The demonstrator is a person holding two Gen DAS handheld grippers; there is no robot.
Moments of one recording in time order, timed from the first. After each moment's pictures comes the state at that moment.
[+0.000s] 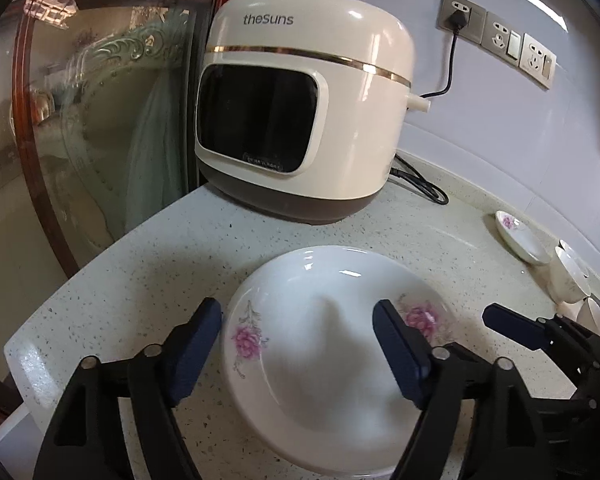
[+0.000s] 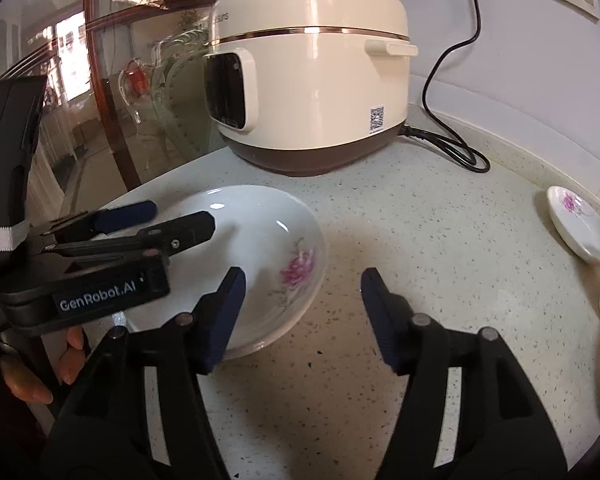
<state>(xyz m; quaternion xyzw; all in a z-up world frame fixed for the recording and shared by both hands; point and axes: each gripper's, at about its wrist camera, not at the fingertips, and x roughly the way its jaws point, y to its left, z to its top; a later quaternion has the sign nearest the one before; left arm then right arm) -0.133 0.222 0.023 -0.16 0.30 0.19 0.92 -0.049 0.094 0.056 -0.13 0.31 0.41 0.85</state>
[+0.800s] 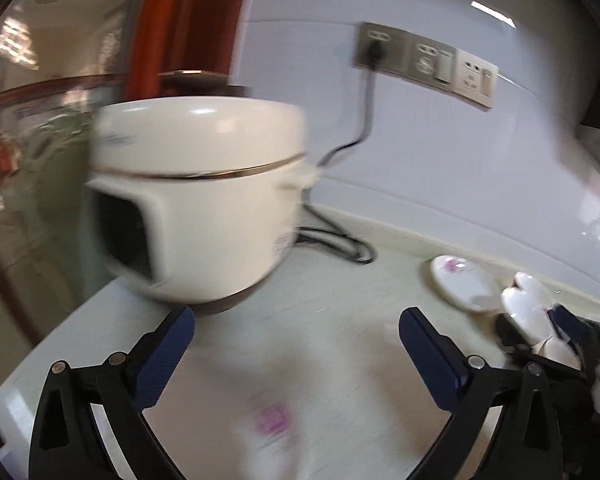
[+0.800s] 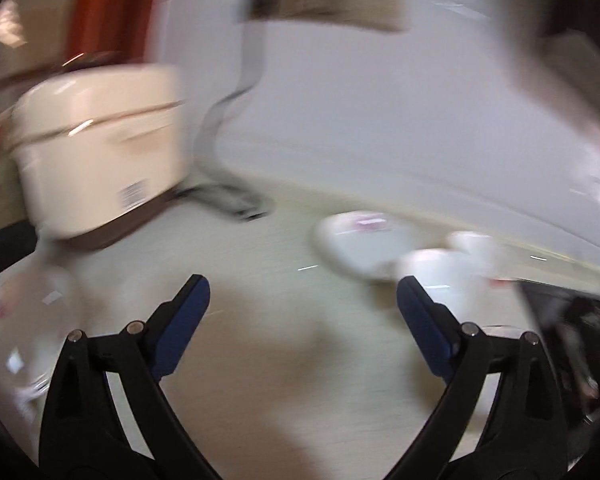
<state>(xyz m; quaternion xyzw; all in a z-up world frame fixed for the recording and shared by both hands) -0.059 0.145 0.095 -0.12 0.24 0.14 0.95 0.010 -0.027 0.109 -0.09 0.21 0.09 0.97</state>
